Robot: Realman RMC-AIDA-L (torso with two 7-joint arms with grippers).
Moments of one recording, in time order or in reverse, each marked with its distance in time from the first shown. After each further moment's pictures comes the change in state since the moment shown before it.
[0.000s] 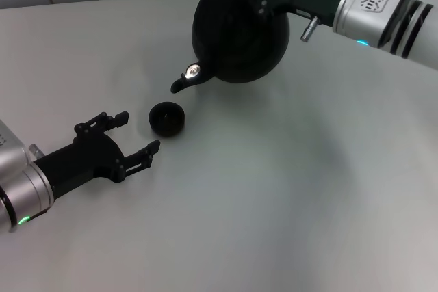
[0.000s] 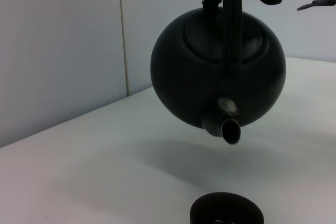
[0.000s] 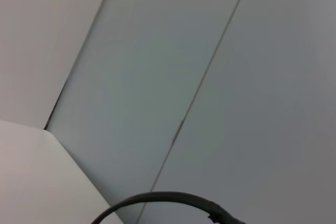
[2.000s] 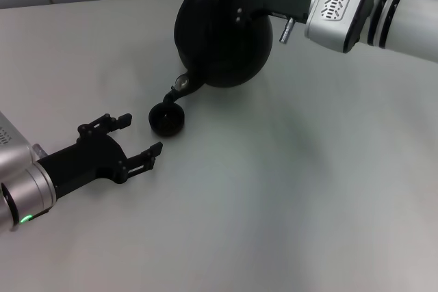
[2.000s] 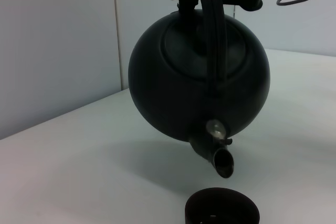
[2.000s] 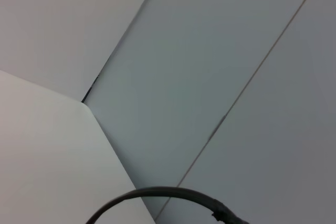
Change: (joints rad) left arm -0.006 -0.011 -0.042 0.011 0.090 0.001 -0.050; right arm 0.036 0.008 -0.157 -0.051 0.007 0.088 -0.025
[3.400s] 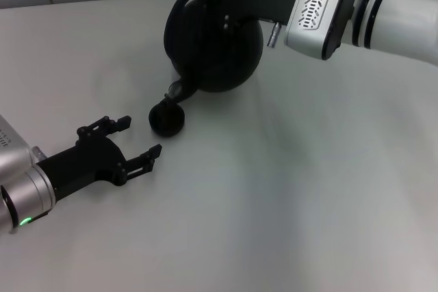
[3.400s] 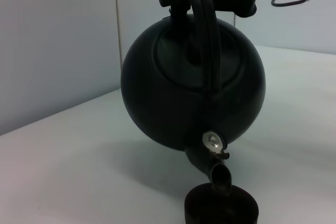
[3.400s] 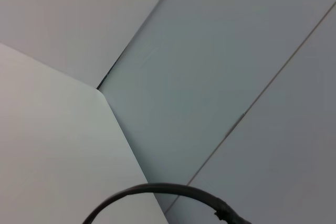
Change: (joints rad) left arm 0.006 -0.001 0.000 -0.001 0.002 -0.001 0.000; right arm -0.030 0.000 -0.255 -0.076 0.147 0.112 0.012
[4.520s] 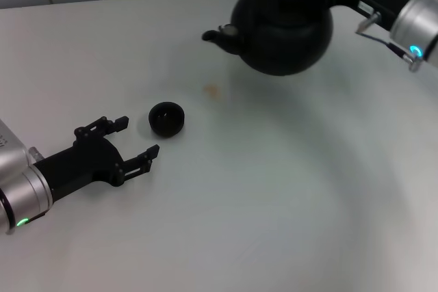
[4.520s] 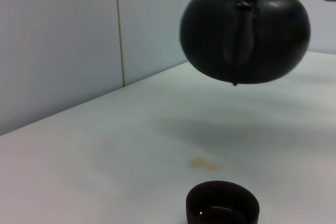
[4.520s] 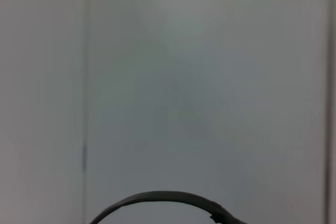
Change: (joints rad) left arm 0.004 0.005 -0.002 0.002 0.000 0.005 0.000; right arm -0.186 -0.011 0.343 0.051 0.105 -0.174 0.388
